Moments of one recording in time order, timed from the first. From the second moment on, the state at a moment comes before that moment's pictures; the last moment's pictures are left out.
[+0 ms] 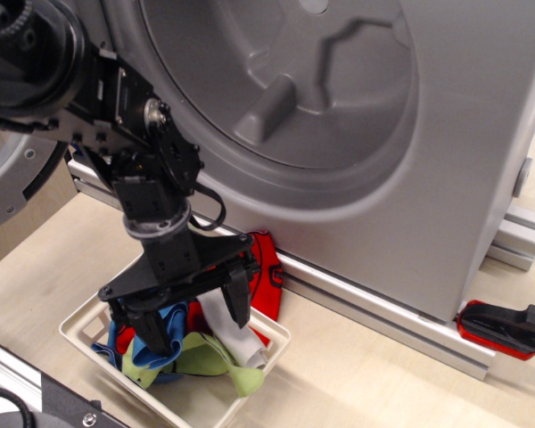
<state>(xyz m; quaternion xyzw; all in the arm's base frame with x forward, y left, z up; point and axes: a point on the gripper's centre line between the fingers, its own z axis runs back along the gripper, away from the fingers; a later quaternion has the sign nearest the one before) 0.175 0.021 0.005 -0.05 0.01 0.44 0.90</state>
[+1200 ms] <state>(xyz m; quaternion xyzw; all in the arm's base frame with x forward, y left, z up) 0.168 0.039 -0.058 0.09 -0.02 0.44 0.89</state>
